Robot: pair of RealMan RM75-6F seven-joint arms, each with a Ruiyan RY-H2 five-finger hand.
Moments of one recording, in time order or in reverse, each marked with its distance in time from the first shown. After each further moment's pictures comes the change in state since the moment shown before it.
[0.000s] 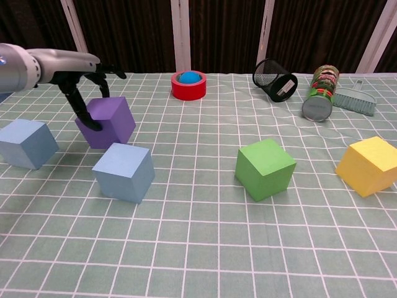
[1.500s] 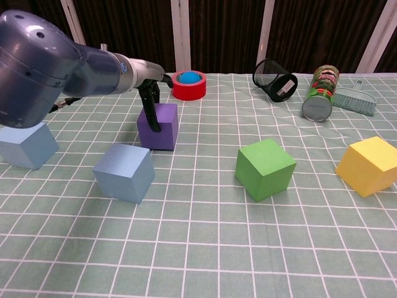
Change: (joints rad) left arm -0.351 -0.328 -0.047 0.360 -0.478 0.062 0.328; right arm 0.002 0.020 -0.001 -0.017 0.016 -0.028 0.034
